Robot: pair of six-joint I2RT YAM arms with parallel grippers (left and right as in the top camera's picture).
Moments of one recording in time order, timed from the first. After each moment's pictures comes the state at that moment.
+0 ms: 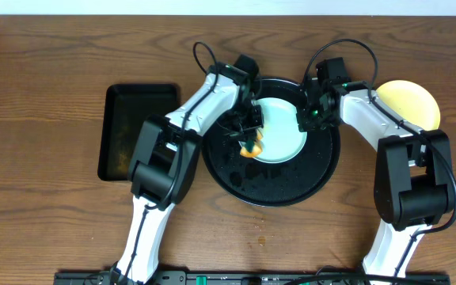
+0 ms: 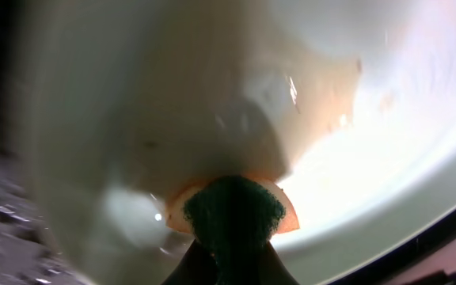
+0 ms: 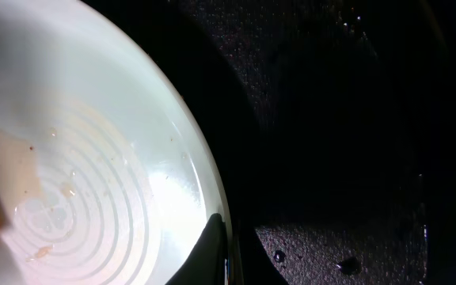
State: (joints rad) left arm -0.50 2.31 1.81 -1.10 0.44 -0.54; right arm 0.19 2.03 1.34 -0.63 -0.21 0.04
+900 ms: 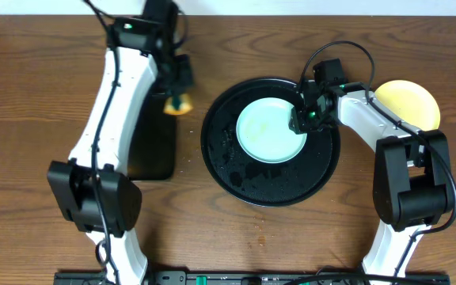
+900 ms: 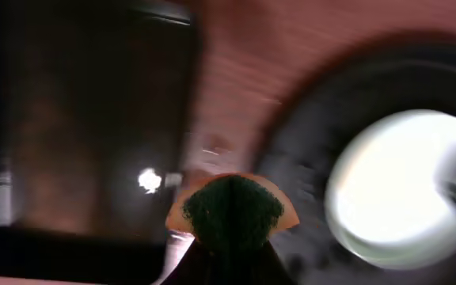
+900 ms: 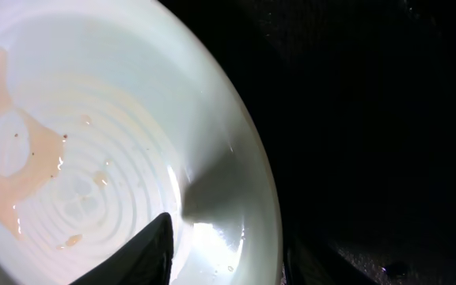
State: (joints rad) left arm -0.17 1.97 1.95 -1.35 0.03 -0.40; right arm 0.20 2.03 1.33 -0.63 -0.25 0.05
